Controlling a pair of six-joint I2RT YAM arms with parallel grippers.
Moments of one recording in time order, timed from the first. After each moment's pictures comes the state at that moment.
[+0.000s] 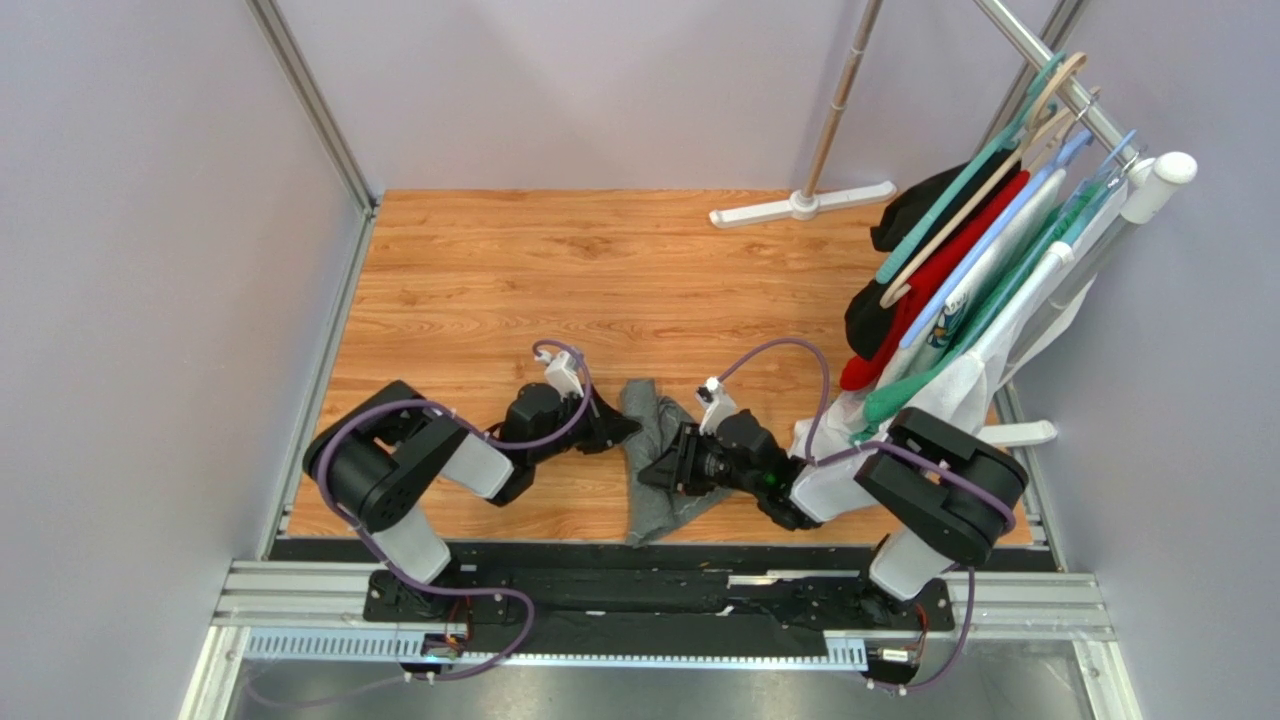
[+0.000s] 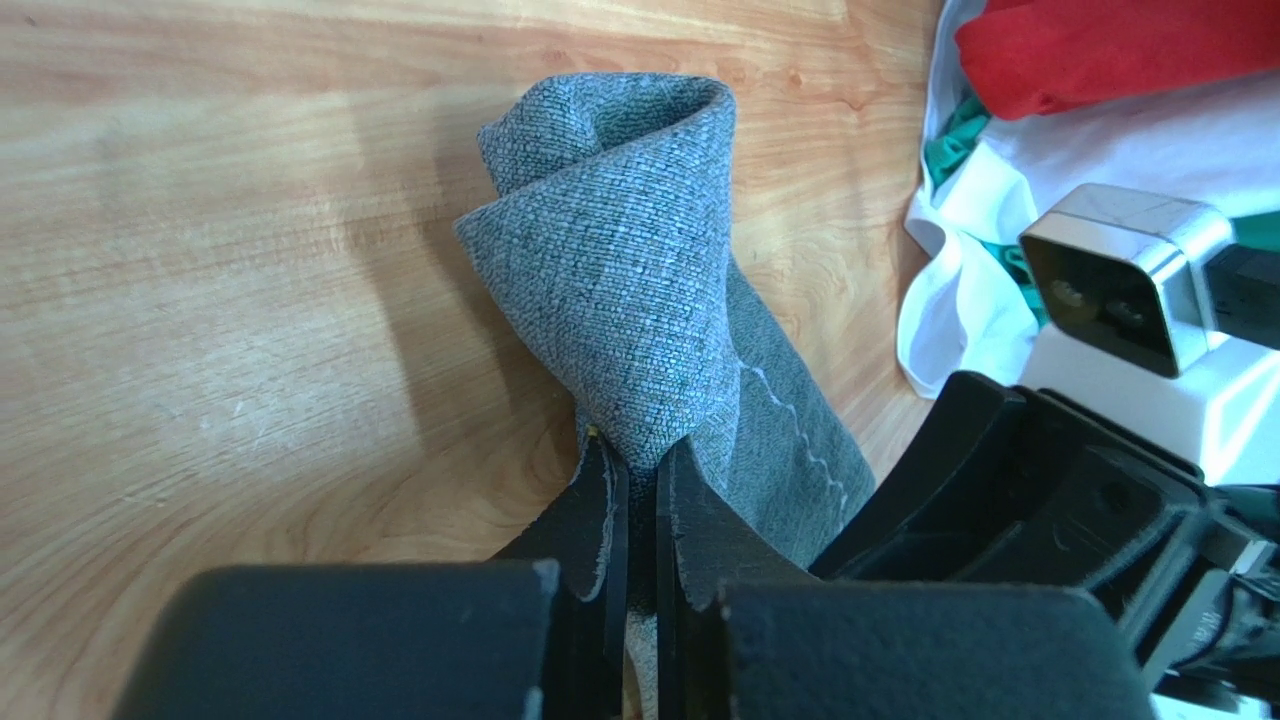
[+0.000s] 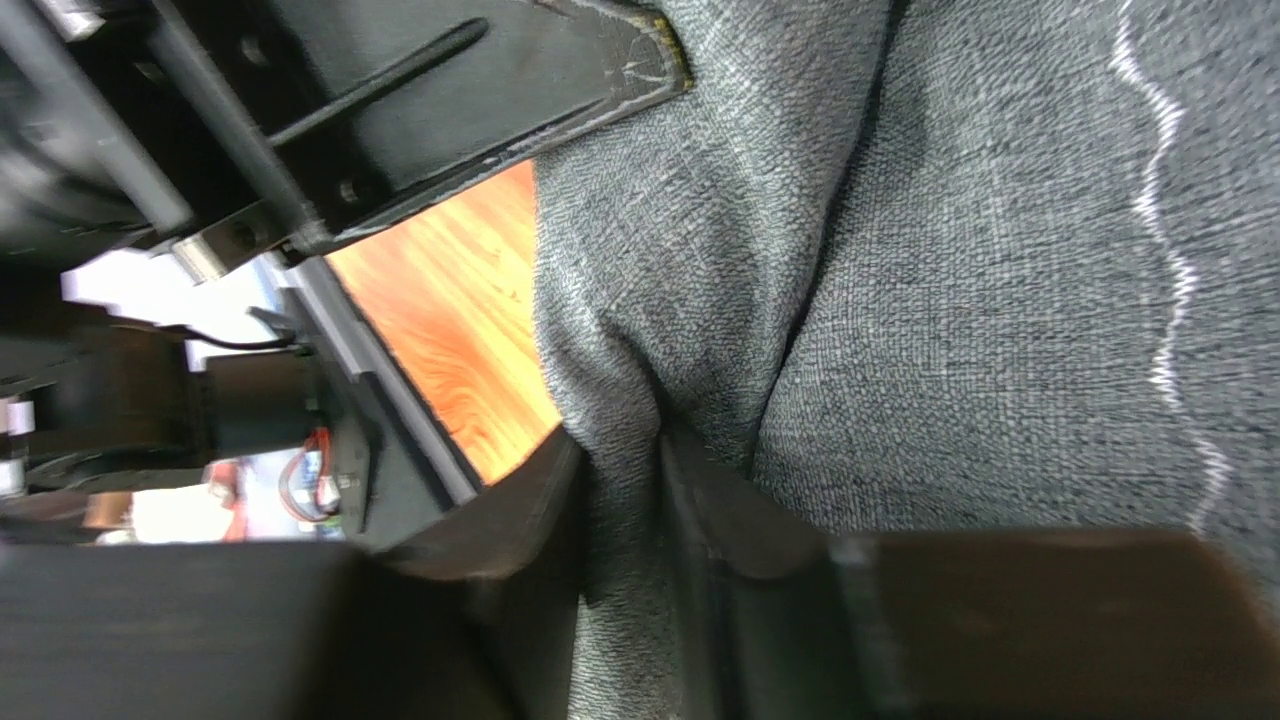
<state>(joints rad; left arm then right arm) -0.64 1.67 0.32 0.98 0.23 -0.86 0.88 1.61 0.33 0.82 -0.19 0.97</state>
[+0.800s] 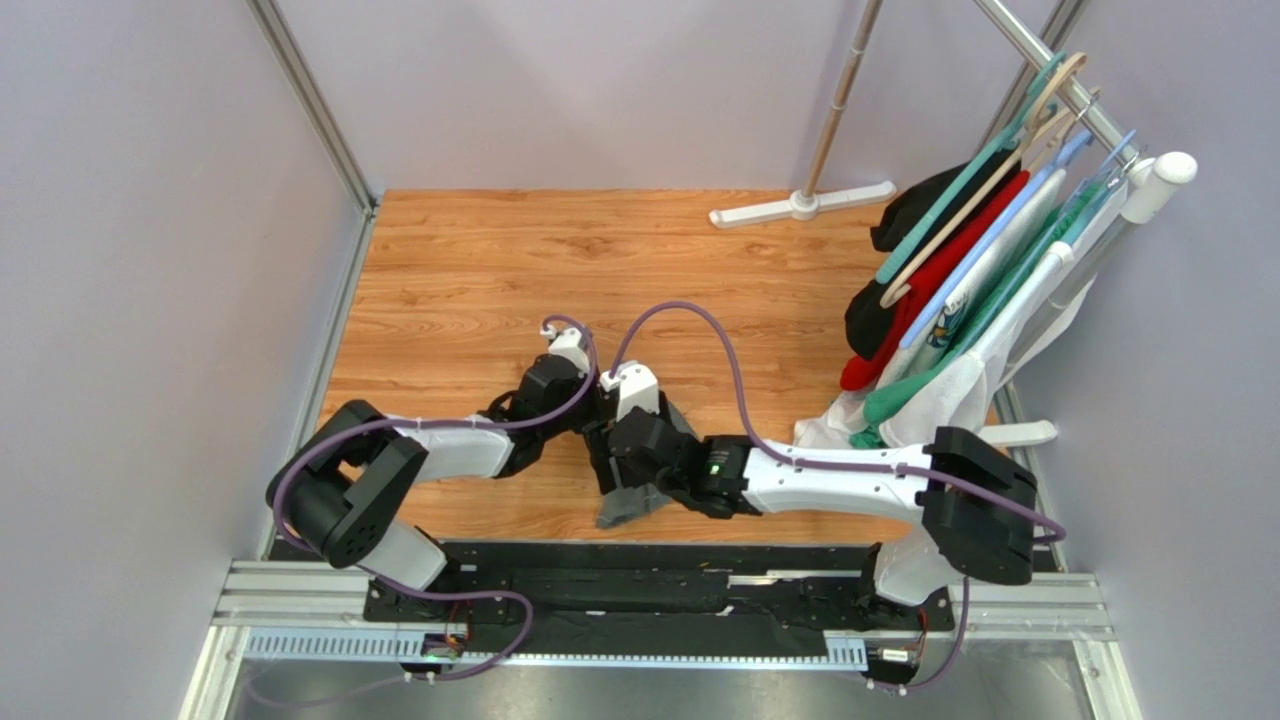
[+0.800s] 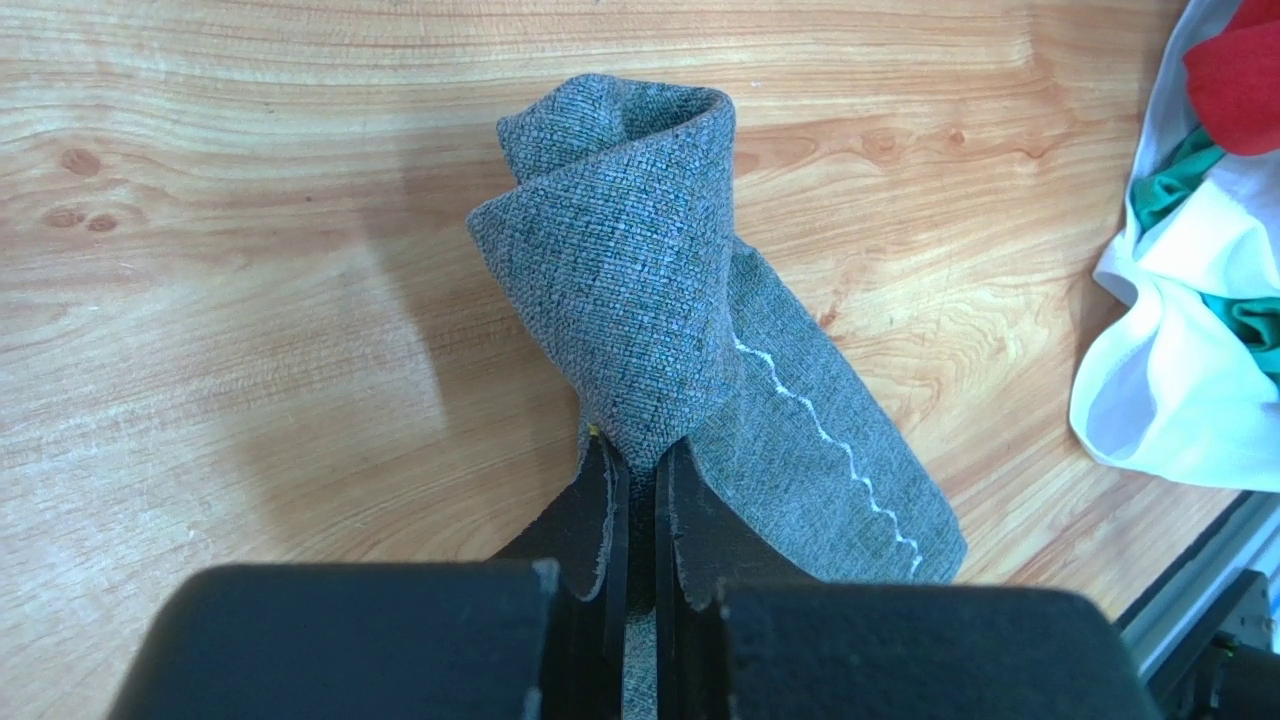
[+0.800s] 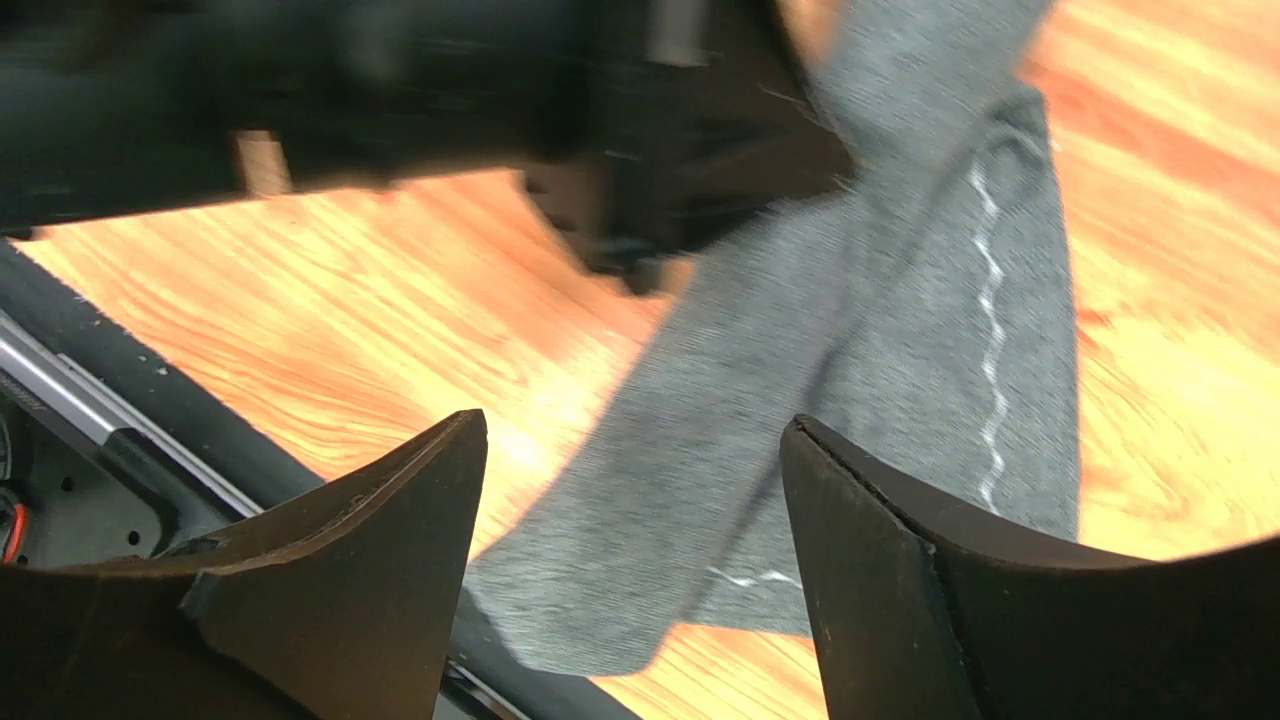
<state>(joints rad) -0.65 1.51 0.50 0.45 0.04 -0.65 1.21 1.50 0.90 -0.10 0.41 0.56</state>
